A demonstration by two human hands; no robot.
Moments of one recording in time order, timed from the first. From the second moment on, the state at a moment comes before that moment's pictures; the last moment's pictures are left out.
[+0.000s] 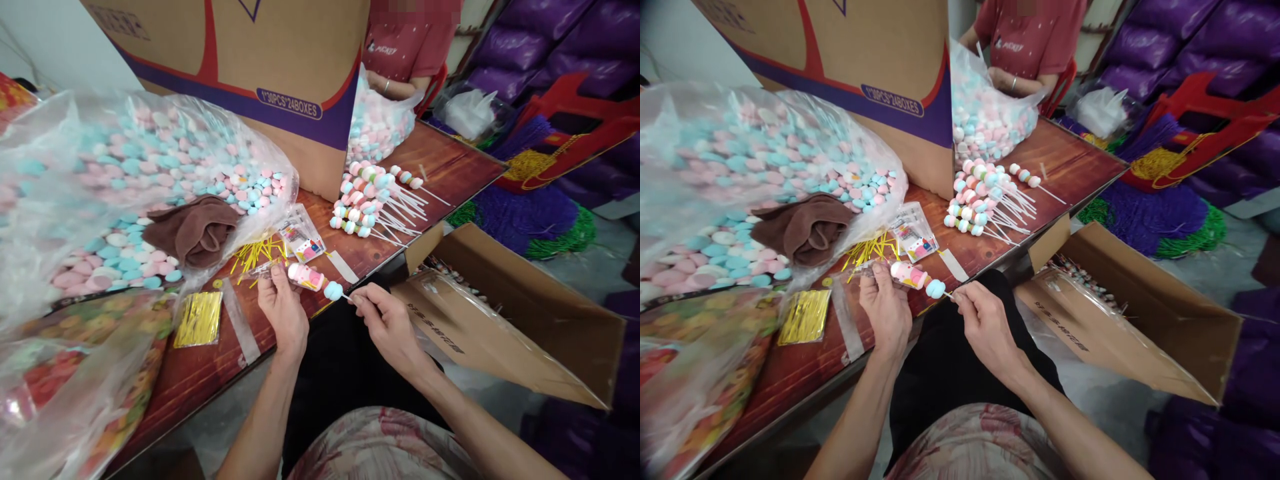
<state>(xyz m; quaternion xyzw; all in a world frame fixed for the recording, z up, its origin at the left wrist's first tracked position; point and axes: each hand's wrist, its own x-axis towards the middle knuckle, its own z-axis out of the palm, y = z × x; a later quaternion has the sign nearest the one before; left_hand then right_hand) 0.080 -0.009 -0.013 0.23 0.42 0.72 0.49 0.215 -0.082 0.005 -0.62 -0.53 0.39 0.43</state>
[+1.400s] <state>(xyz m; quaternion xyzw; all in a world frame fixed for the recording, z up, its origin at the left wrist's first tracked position) 0.083 -0.028 -0.006 0.25 0.38 0.55 0.70 0.183 -0.059 -0.002 -0.61 -0.65 0.18 0.42</state>
